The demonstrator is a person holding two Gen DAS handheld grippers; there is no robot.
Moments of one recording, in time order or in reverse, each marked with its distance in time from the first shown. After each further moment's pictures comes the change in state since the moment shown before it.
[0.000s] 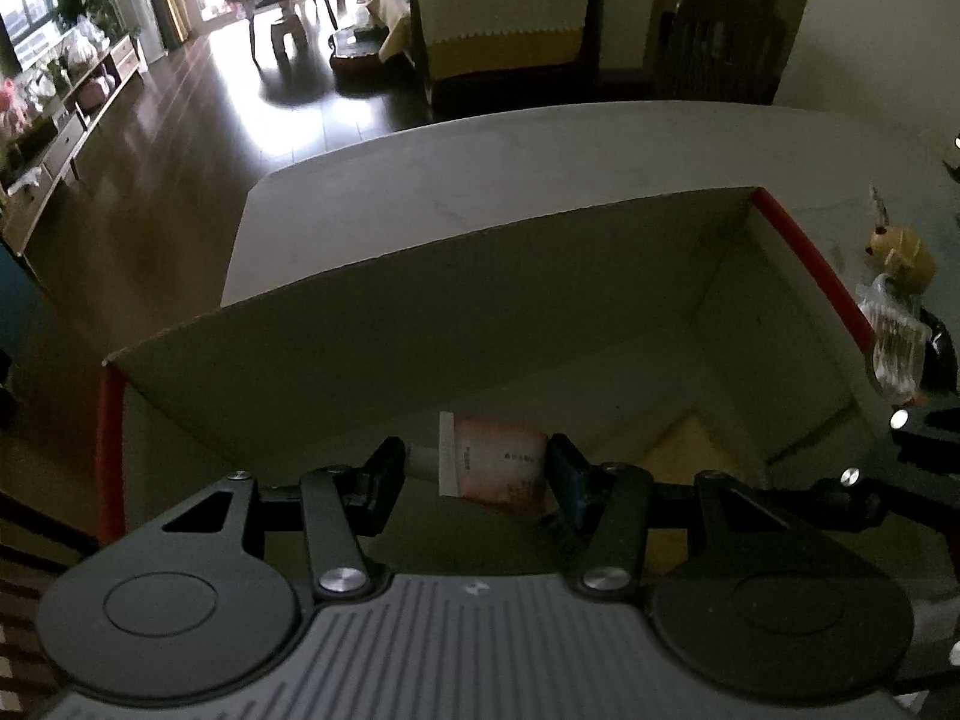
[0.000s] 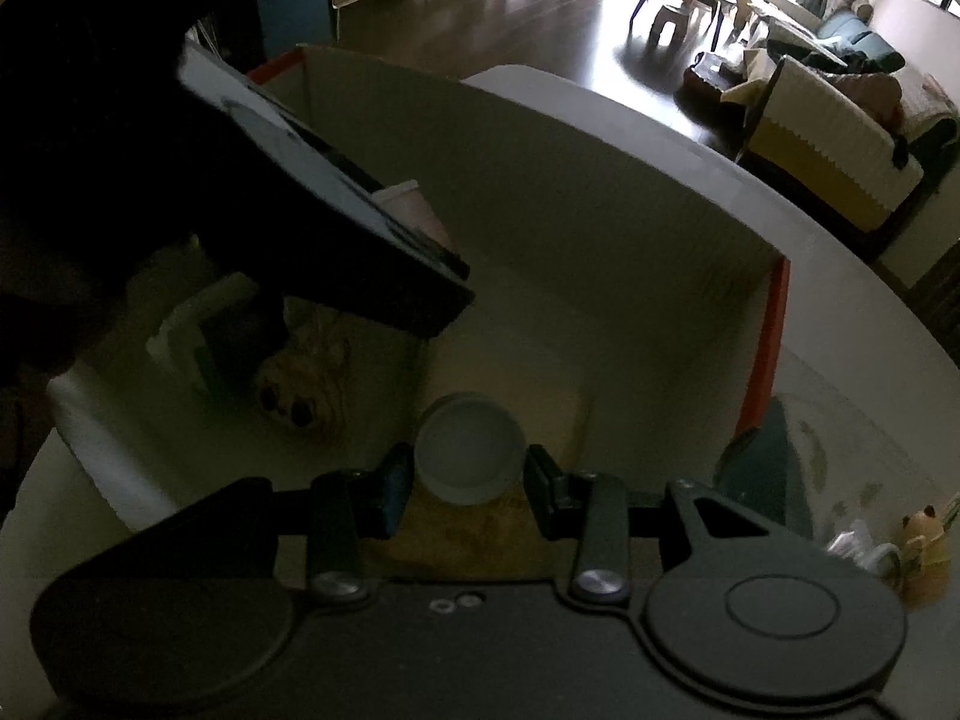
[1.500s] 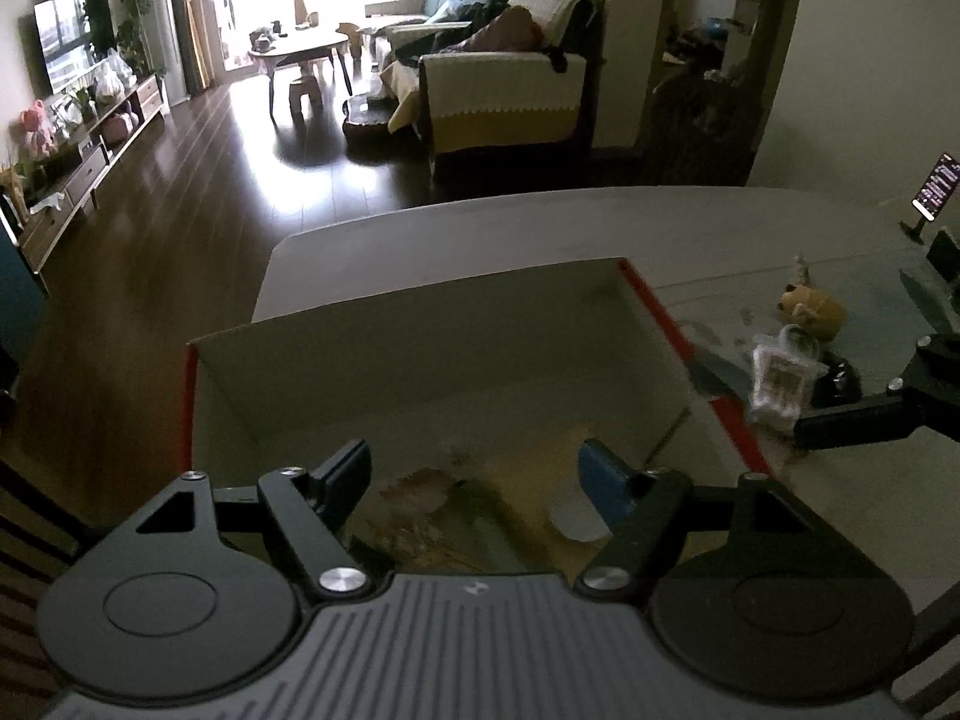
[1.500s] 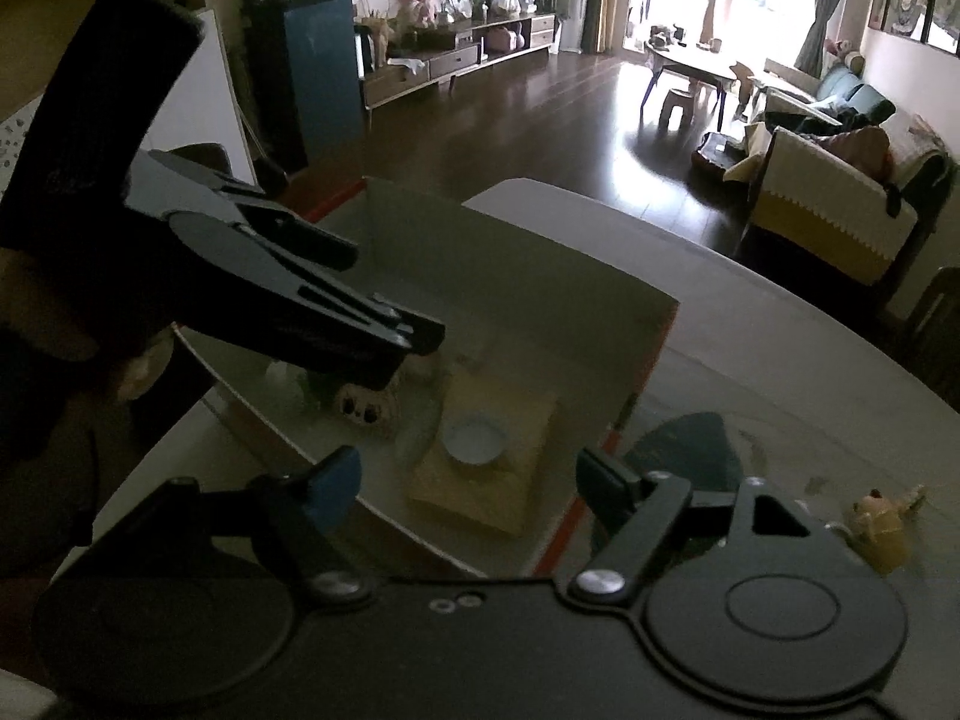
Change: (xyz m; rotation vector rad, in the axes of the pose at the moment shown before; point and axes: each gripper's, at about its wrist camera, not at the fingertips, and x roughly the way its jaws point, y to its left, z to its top) left arm -0.105 -0.035 -0.024 -0.033 -0.154 -0.010; right arm -0.119 -0.024 -0.049 0.012 -0.219 0.081
